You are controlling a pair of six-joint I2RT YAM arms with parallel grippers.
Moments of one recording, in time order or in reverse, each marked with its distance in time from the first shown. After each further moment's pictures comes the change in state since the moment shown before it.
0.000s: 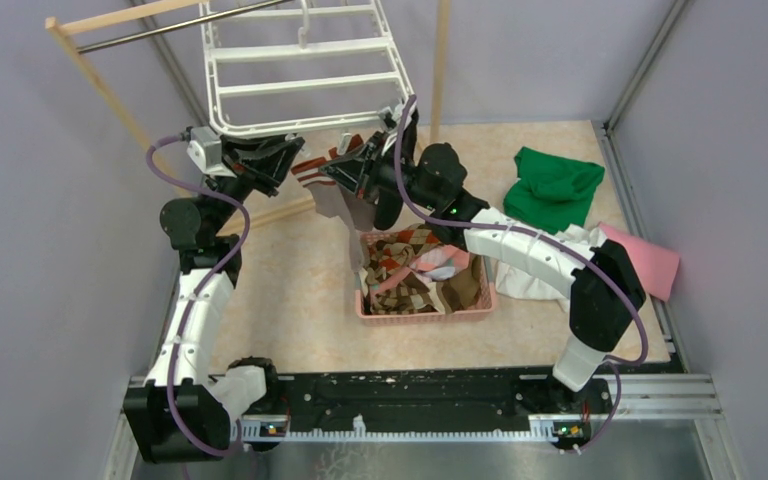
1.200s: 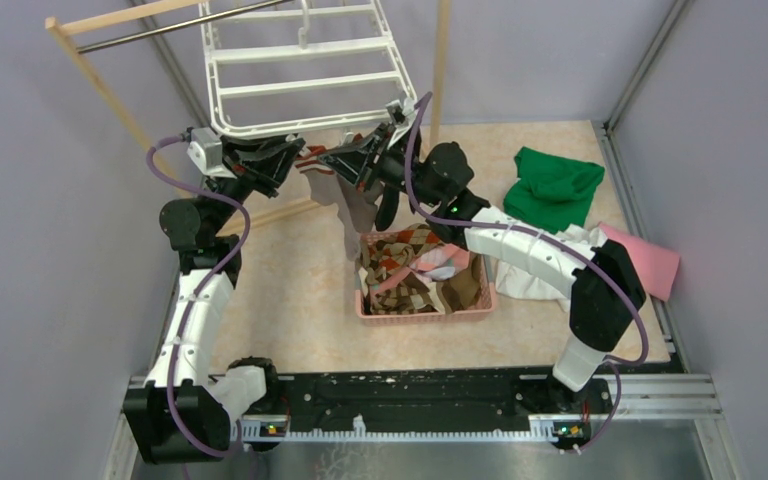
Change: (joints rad) left arm 0.000 -0.005 0.000 0.003 0.014 0.005; right arm -0.006 0.000 0.010 0.111 0.011 0.028
